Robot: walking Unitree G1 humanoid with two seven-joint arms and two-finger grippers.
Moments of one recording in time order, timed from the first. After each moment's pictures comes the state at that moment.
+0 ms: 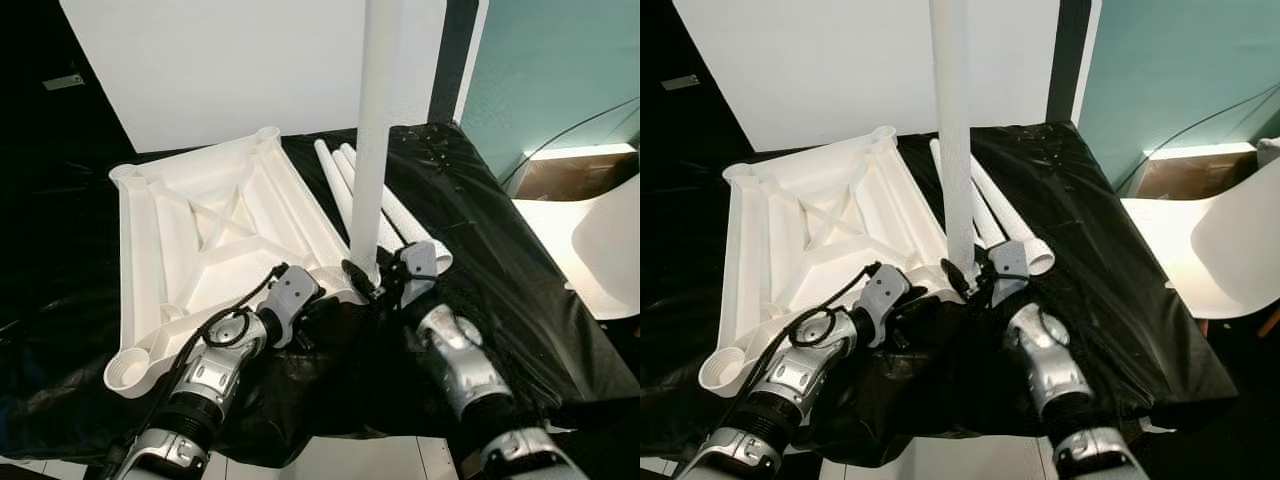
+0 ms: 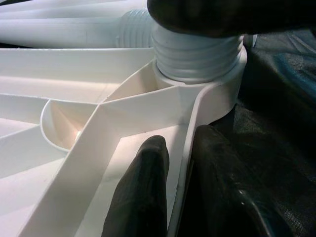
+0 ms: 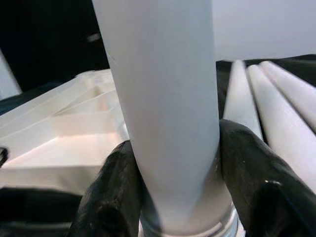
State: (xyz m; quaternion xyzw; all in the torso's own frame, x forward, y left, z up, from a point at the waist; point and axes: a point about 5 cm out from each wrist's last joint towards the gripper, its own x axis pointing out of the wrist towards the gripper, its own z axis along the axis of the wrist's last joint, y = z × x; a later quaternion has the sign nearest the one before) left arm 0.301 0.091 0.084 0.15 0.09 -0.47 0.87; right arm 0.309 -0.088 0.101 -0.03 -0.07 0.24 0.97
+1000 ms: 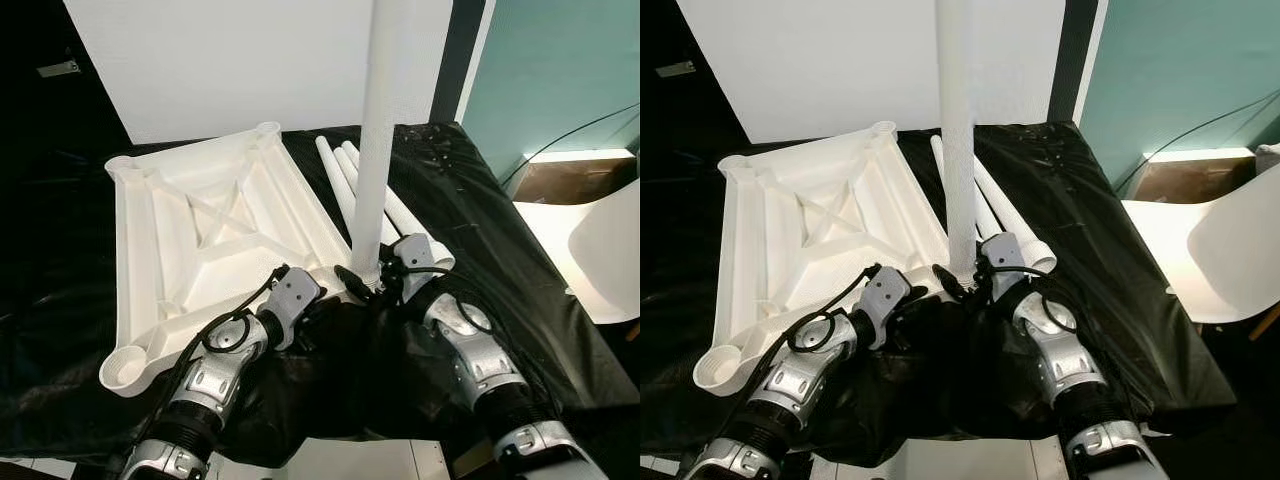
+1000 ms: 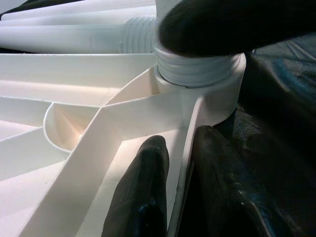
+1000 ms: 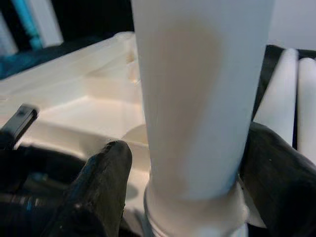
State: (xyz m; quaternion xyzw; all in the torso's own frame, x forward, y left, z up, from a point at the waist) left arm 0.292 0.086 0.083 0.15 0.08 -0.46 0.87; right arm 0.317 -0.110 0.126 -0.10 -0.05 0.39 0.91
